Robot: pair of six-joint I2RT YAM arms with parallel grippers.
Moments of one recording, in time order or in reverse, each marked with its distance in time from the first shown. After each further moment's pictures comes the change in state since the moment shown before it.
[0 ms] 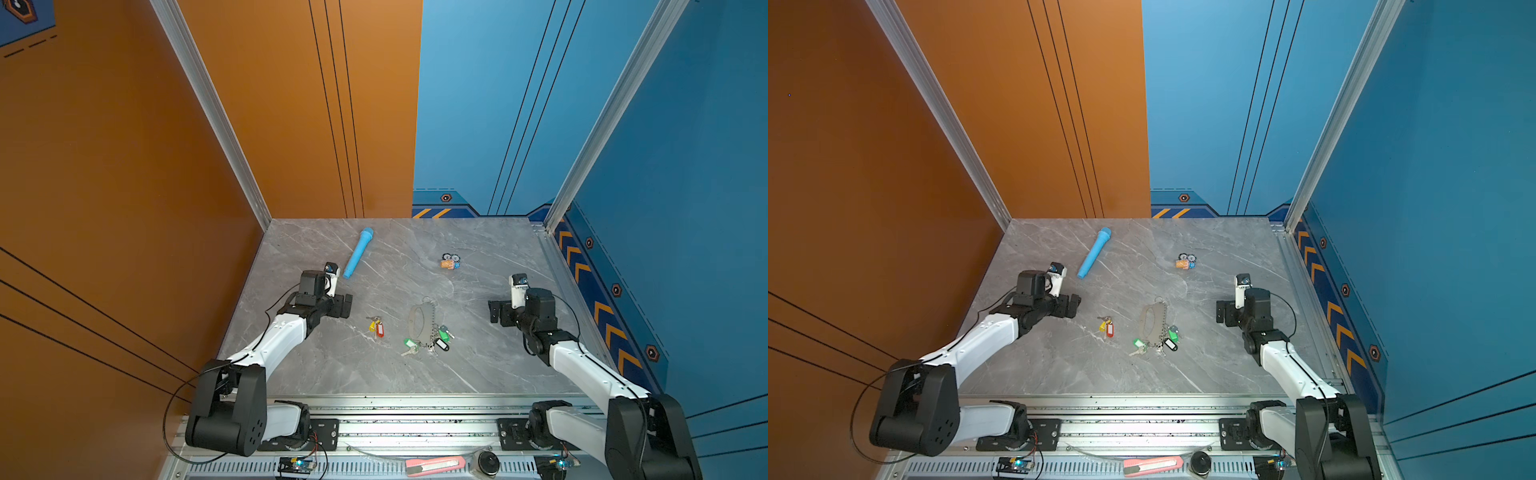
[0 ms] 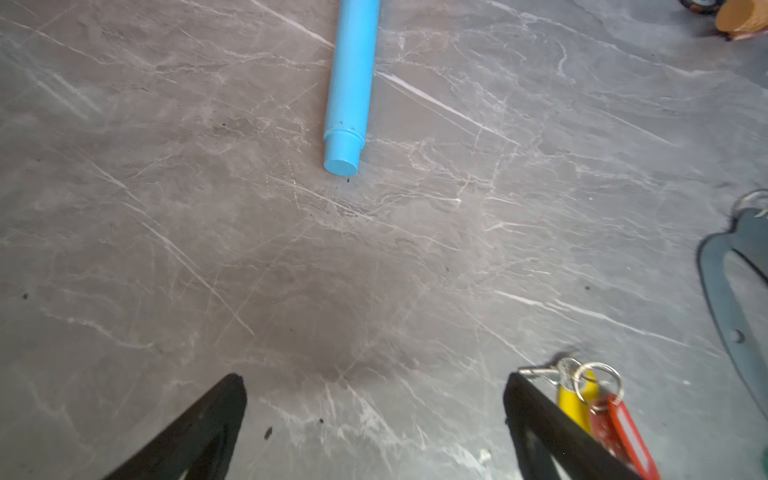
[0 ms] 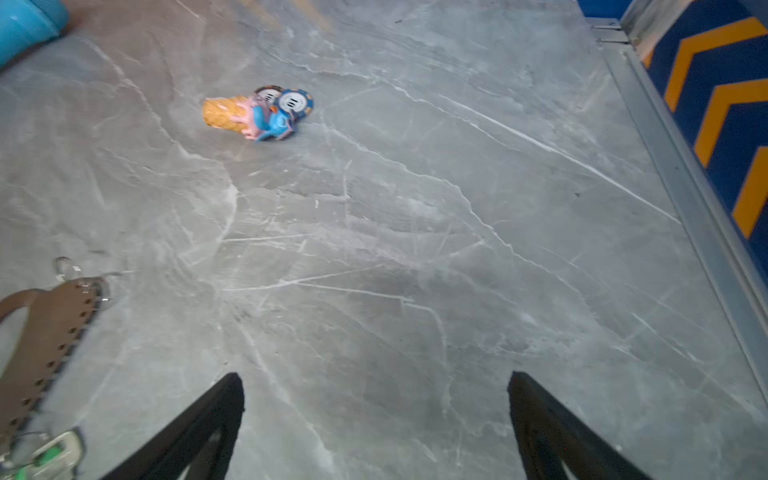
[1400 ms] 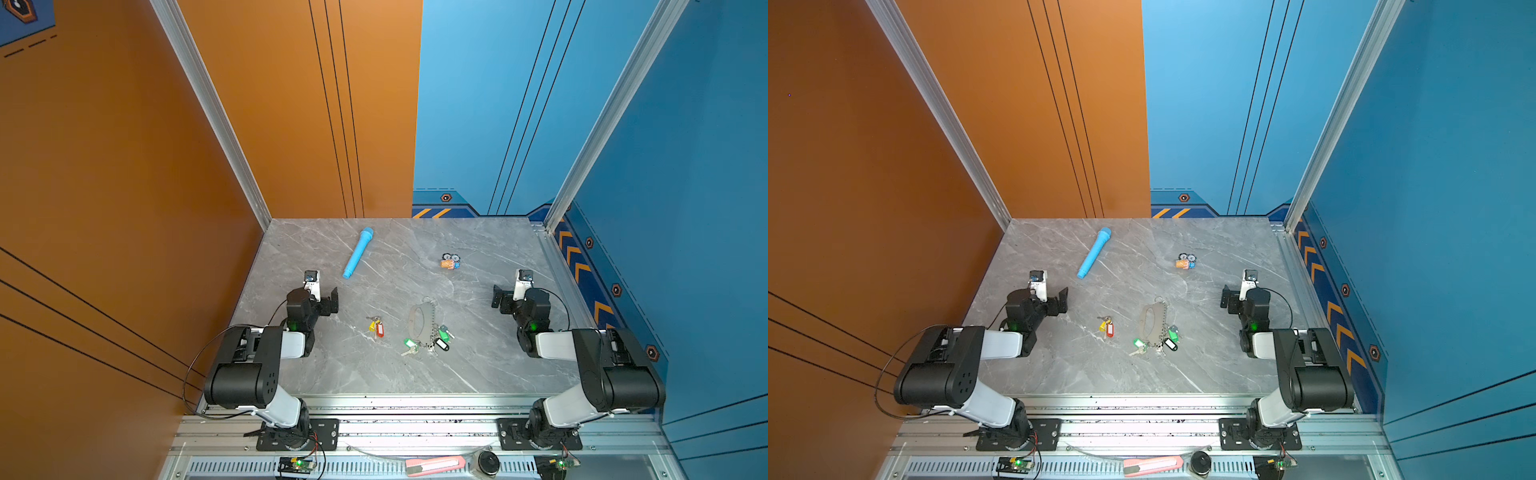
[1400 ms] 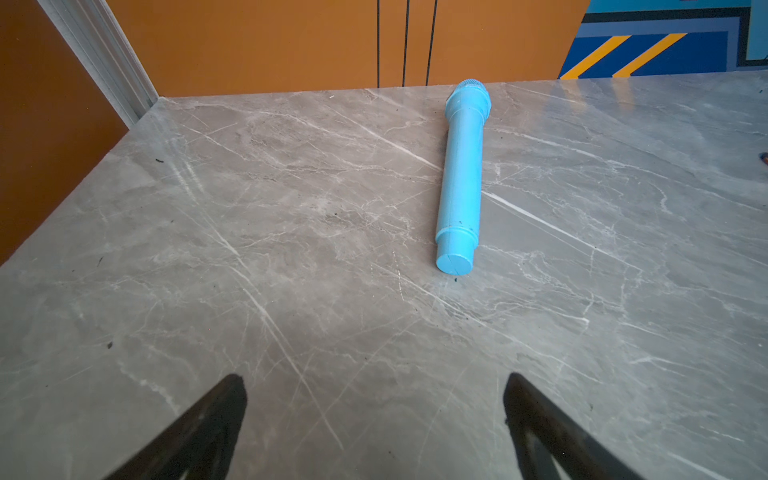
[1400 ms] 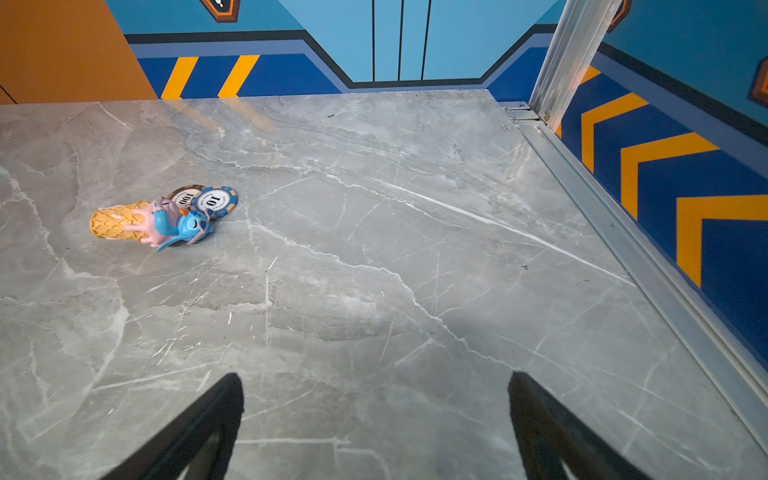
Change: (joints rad) left arm 0.146 0.219 -0.256 0.855 0.007 -0.031; right arm -0.059 0.384 -0.023 0.624 0.052 0.023
